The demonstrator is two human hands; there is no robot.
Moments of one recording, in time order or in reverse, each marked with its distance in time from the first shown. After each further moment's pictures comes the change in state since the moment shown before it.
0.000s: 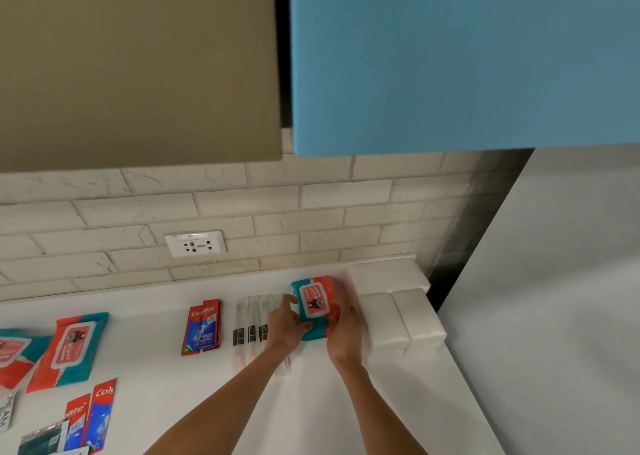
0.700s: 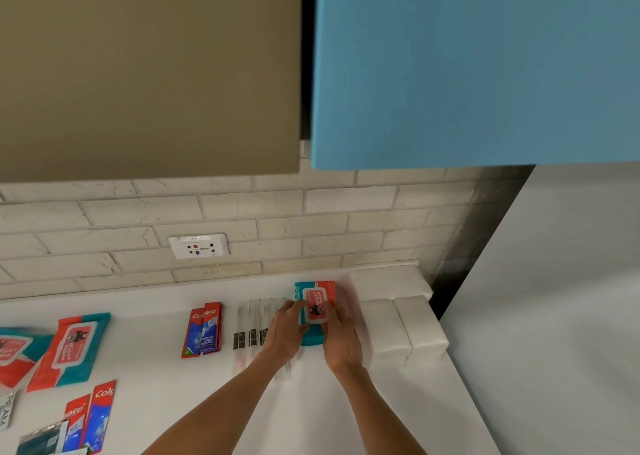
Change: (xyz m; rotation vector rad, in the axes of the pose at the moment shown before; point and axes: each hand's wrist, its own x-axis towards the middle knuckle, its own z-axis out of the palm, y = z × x) left_hand 0.004 -0.005 -0.002 0.263 -0.020 0.230; right_hand 0.006 0.008 0.001 -0.239 -0.124 -0.023
